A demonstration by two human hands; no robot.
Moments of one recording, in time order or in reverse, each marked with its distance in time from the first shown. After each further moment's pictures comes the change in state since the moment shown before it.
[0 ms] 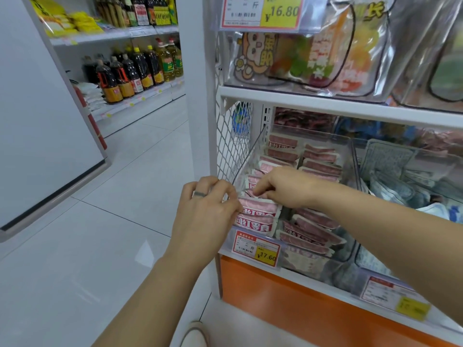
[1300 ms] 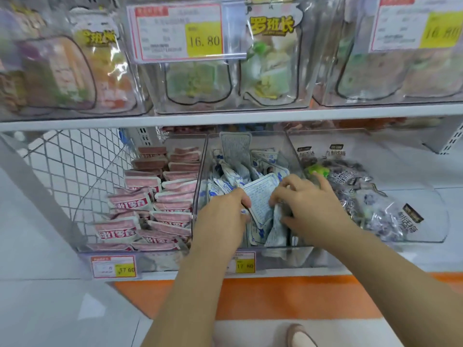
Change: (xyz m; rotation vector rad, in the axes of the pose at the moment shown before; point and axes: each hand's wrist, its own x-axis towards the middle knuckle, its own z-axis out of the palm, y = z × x) left_hand 0.076 0.237 -0.004 -0.579 -0.498 -0.168; right_hand -0.247 0.124 0.024 -0.171 0.384 0.509
